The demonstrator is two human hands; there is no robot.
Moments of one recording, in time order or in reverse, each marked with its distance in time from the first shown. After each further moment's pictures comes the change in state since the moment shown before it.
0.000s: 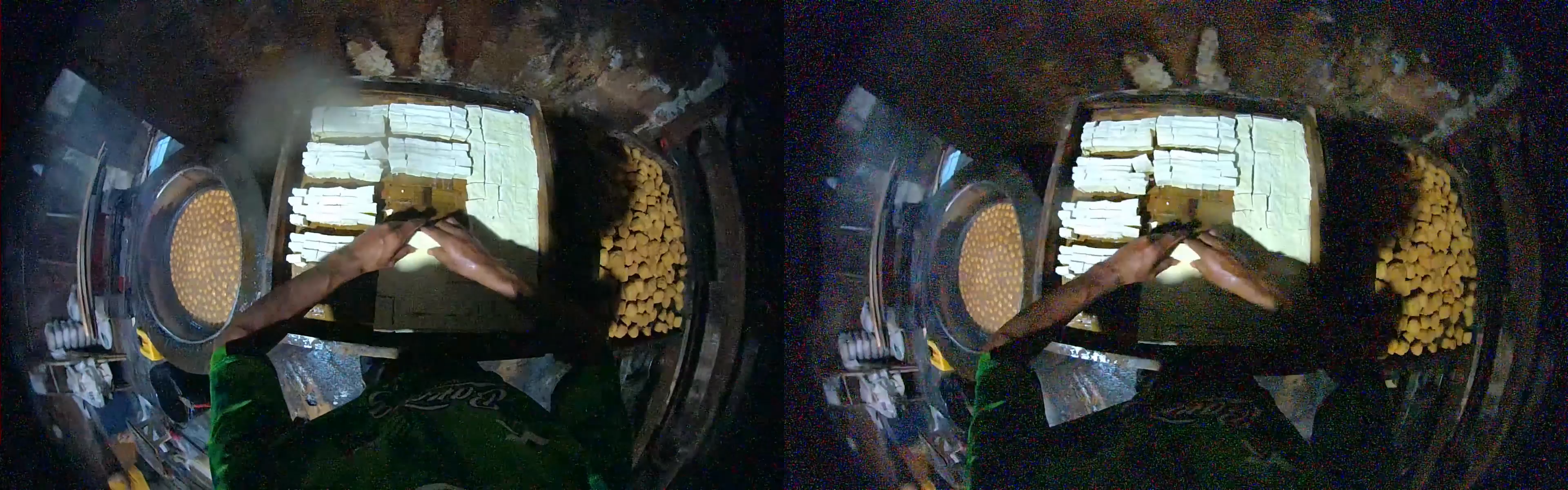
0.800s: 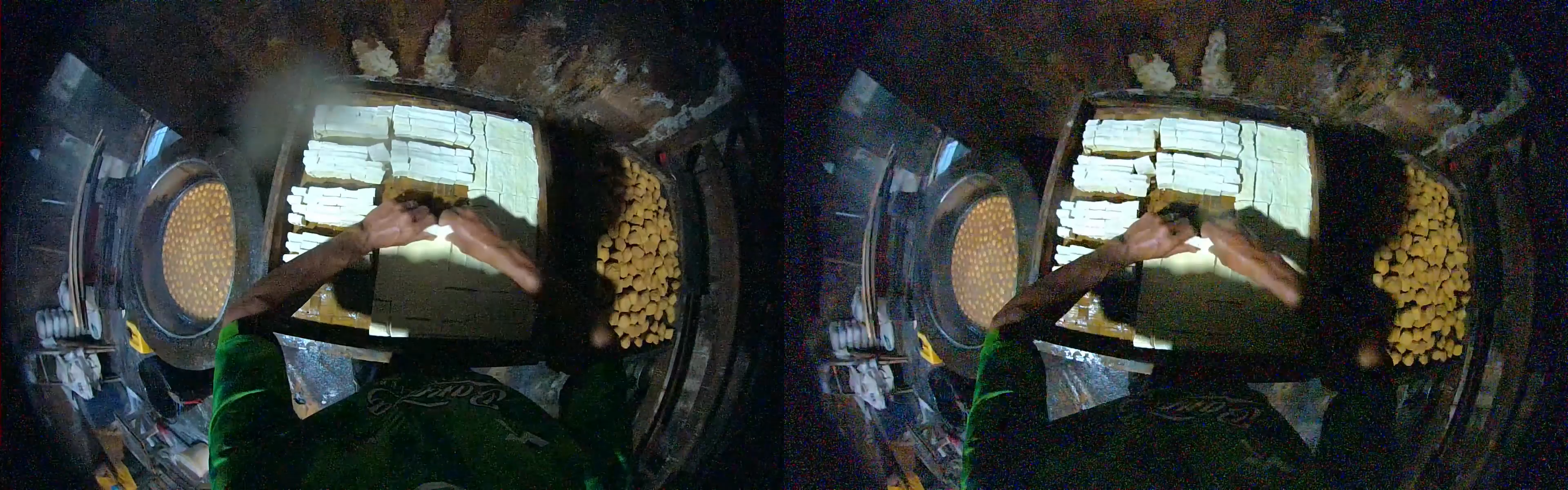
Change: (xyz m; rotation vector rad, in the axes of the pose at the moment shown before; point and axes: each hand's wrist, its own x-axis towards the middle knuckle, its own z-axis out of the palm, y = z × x) left_hand 0.043 -0.038 0.008 0.557 0.166 0.364; right_hand 0.016 0.037 -0.026 -0.280 -0.142 0.061
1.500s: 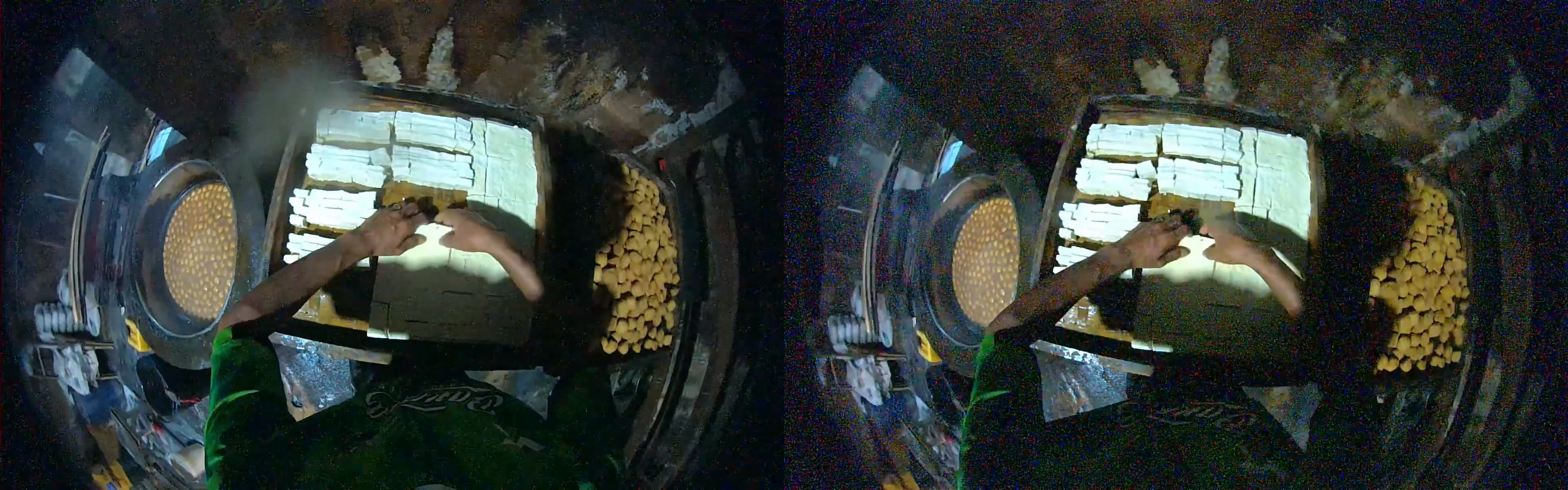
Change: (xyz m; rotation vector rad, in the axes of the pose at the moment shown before) left_hand -0.008 0.007 -0.006 -0.269 -0.119 -0.238; right_hand 0.024 0.010 0.006 0.363 -0.116 0.220
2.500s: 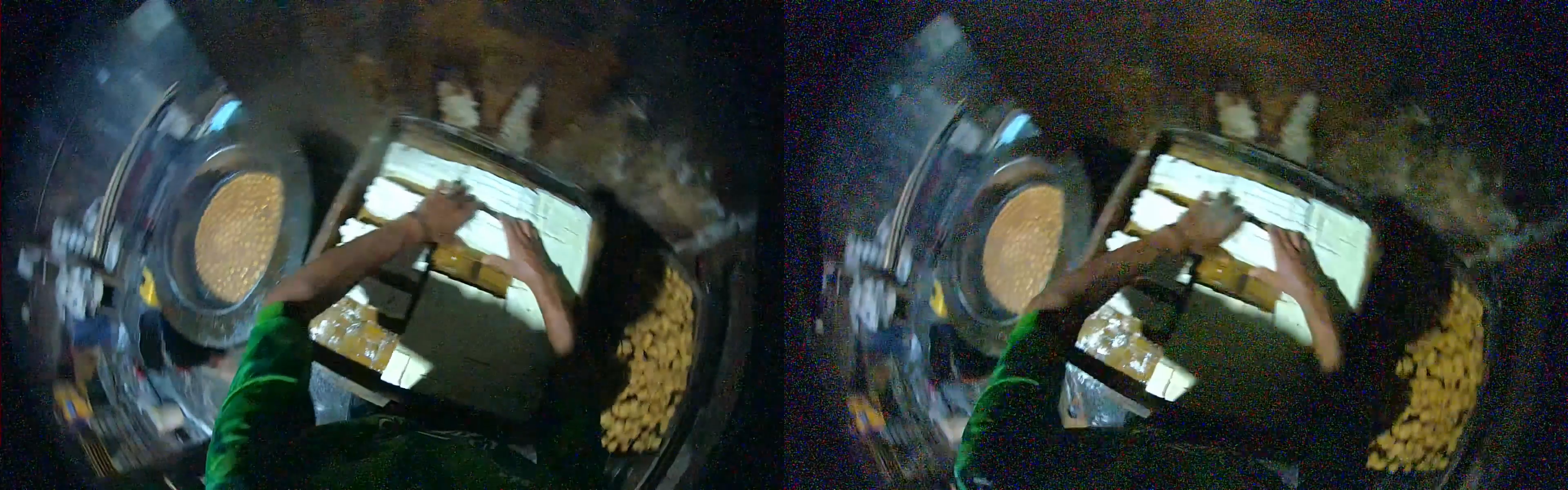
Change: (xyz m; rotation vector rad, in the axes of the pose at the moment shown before) left_hand 0.072 -0.083 -0.063 0.425 -0.231 -0.255; right_hand 0.064 0.016 -0.066 -0.424 0.324 -0.252
